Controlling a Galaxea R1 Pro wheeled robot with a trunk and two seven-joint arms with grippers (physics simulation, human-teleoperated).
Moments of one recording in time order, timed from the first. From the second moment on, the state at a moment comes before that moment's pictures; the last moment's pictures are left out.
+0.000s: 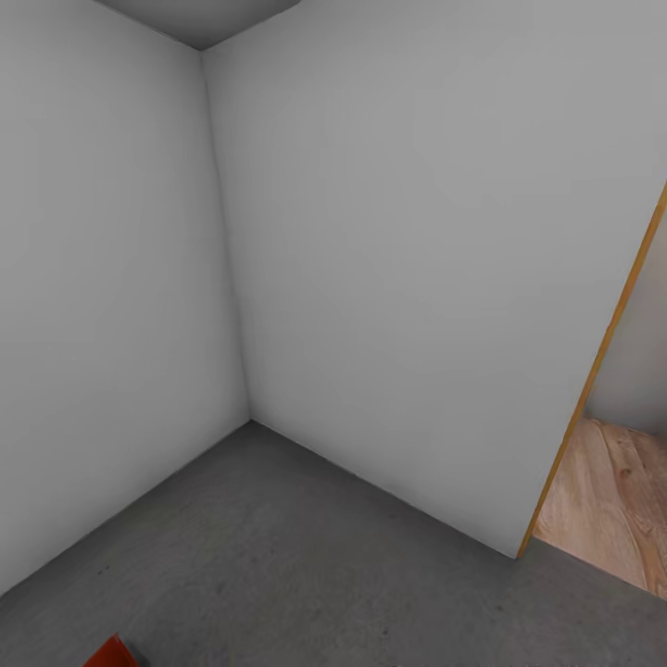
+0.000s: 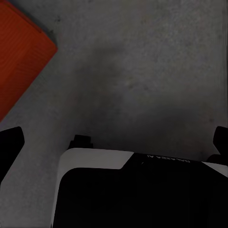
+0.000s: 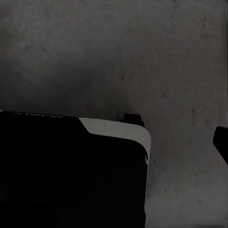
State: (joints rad) left arm -0.35 0.01 0.00 -0.01 0.19 0.00 -0.06; right arm -0.26 0.00 0.86 0.03 -0.81 -0.08 0.08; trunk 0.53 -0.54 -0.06
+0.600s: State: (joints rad) left arm -0.32 0.02 -0.01 -0.01 0.19 -0.02 -0.07; right arm -0.26 0.00 0.86 0.03 -0.81 -0.08 0.08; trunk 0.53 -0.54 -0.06
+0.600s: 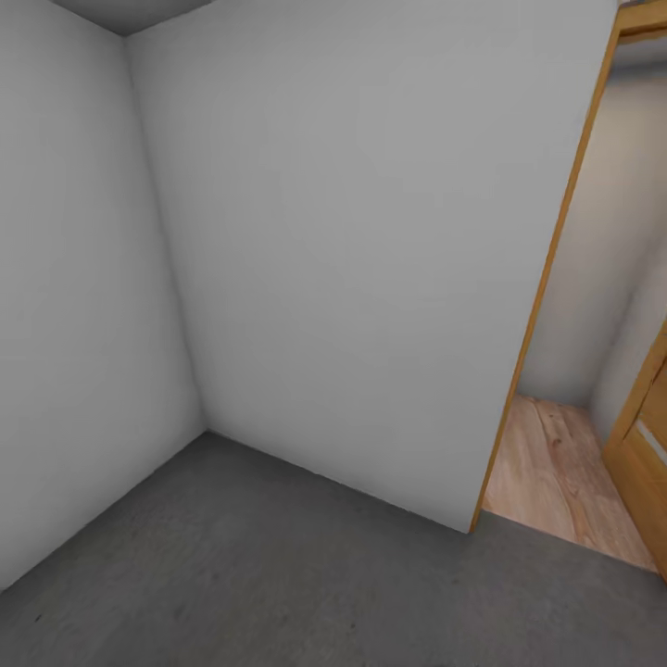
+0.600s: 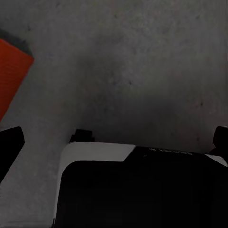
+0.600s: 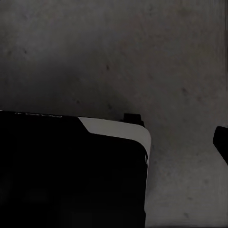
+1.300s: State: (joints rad) left arm -0.23 0.02 -0.01 -0.01 0.18 -0.06 -0.06; right arm -0.23 0.00 0.86 0.03 -0.81 -0.09 0.08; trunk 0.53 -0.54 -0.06
